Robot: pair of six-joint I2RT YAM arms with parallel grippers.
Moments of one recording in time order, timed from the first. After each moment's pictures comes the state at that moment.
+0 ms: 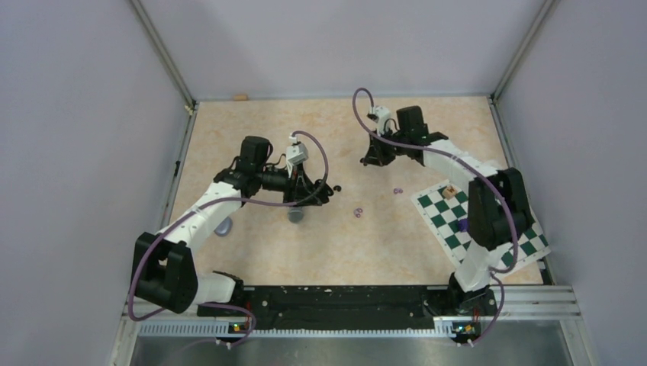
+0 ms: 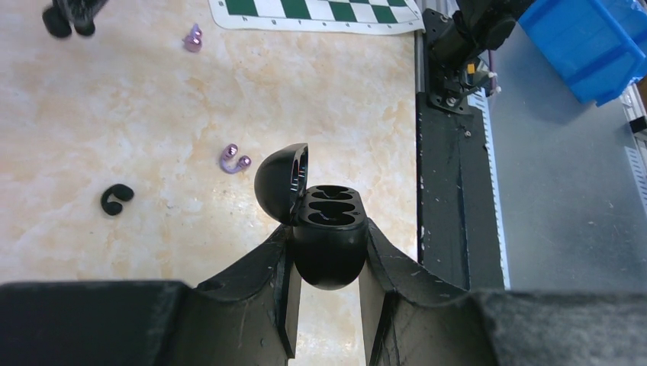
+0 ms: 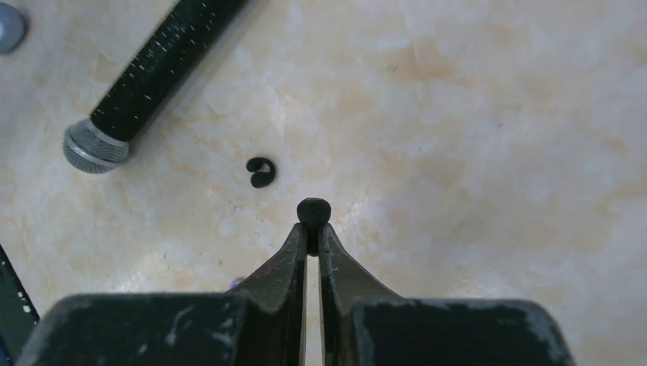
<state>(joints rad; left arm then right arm) -0.33 1.32 0.91 -0.29 1.16 0.28 0.35 1.82 1.28 -0.27 -0.56 -0.09</state>
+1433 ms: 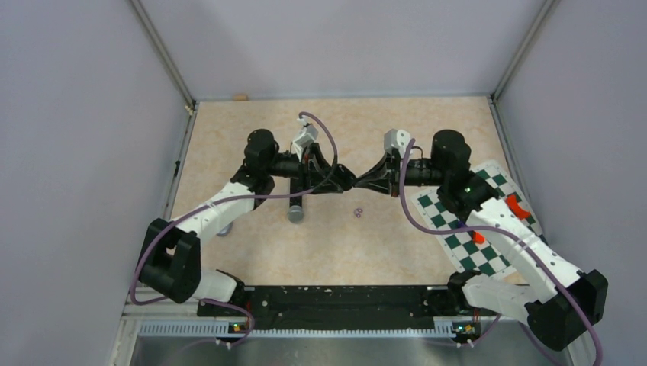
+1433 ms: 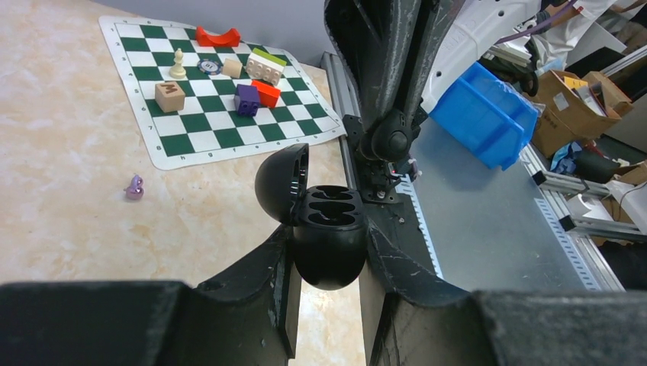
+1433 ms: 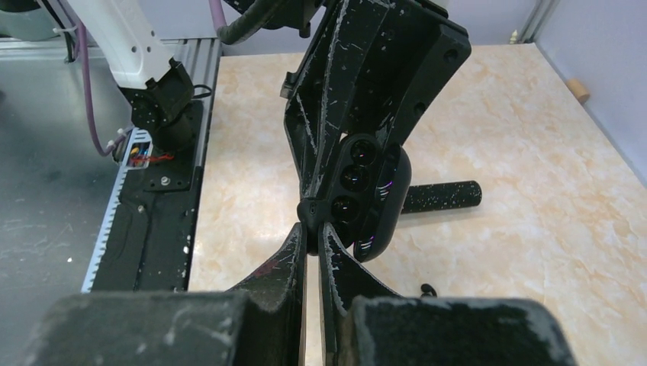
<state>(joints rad) -0.45 1.40 0.90 0.50 1.27 -0.39 0.52 1.06 0.97 -0.09 -0.95 -0.20</state>
